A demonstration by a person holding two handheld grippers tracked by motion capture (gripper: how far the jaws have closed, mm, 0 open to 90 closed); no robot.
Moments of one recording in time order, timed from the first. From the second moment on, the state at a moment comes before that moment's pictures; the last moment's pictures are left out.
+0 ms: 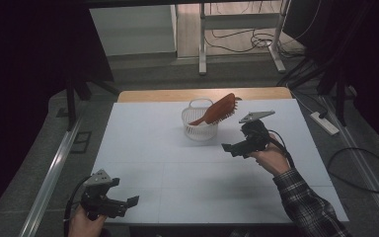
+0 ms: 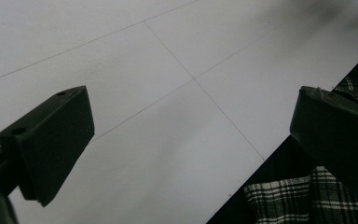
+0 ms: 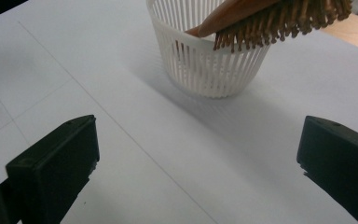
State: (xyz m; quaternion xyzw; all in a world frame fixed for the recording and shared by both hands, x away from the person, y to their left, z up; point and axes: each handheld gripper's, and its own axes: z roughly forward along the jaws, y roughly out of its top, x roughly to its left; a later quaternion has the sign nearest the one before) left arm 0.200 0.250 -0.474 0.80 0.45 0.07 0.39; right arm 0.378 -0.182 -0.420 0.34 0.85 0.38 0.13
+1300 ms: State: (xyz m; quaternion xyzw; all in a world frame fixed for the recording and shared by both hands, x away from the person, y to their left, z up) left arm 0.200 0.250 -0.474 0.80 0.45 0.07 0.39; right arm 0.343 -0.237 -0.434 0.37 0.85 0.37 0.11
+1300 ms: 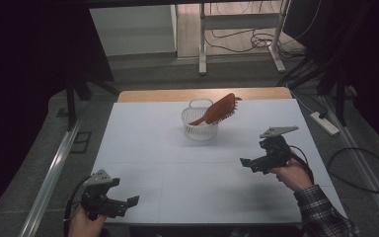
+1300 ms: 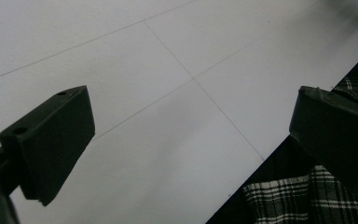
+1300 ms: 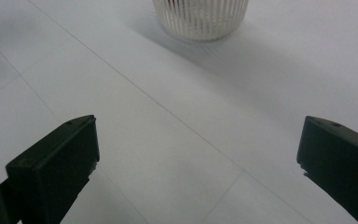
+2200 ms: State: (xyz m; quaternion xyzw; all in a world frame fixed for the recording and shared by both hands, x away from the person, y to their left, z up) left arm 0.201 0.250 -0.474 0.80 0.45 0.07 0.39; right arm 0.314 -0.290 -0.441 0.40 0.84 0.34 0.13
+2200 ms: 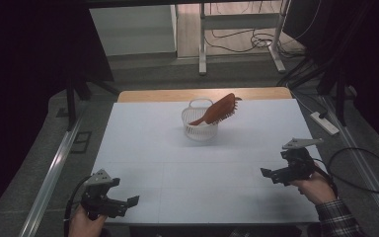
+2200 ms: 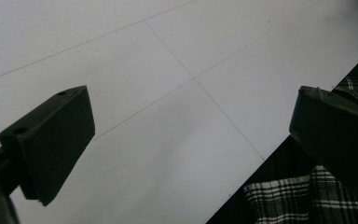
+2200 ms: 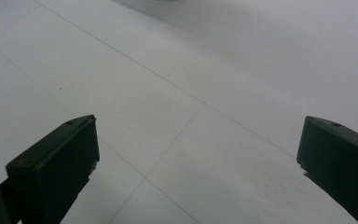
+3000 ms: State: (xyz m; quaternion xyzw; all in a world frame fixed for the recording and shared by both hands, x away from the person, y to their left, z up) left arm 0.201 0.250 -0.474 0.80 0.45 0.07 0.39; right arm 0.289 -0.318 -0.446 0.43 0.83 0.33 0.14
